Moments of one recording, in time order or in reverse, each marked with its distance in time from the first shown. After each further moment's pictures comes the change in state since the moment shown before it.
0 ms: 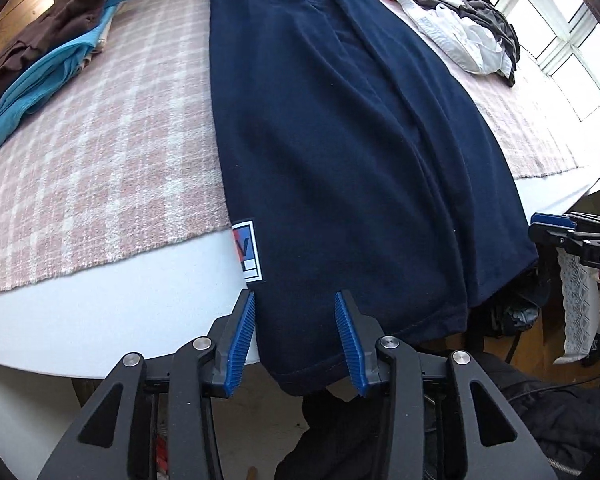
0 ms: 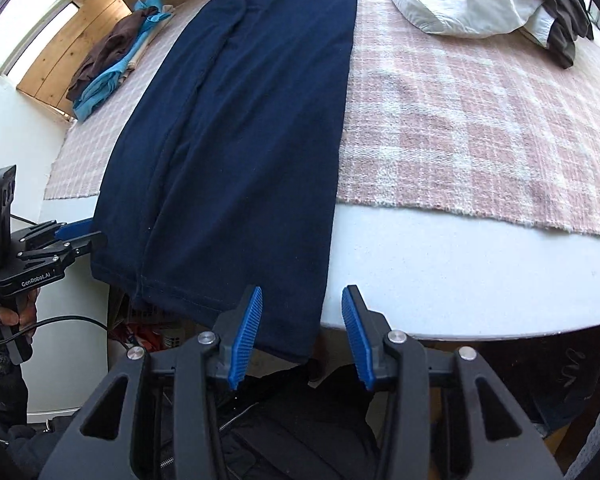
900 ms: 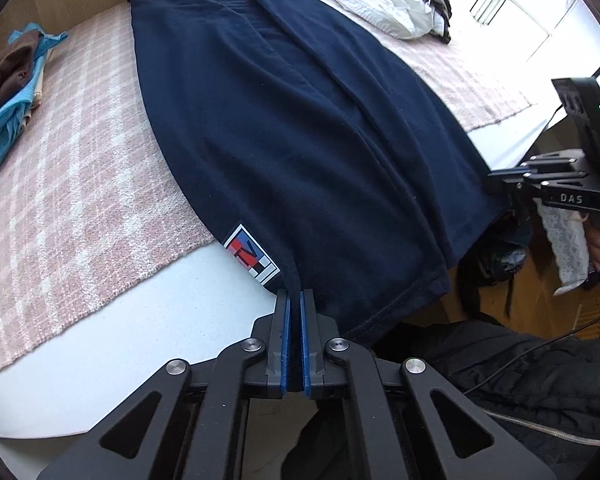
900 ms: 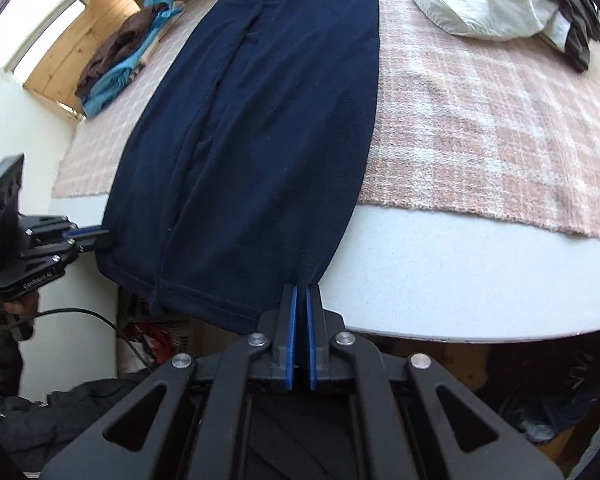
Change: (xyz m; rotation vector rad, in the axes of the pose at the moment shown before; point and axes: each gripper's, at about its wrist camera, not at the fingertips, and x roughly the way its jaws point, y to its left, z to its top) left arm -0.003 -0.006 -0.007 0.187 0.012 -0.169; right arm -0.001 -0.006 0.016 0.052 0.004 0.101
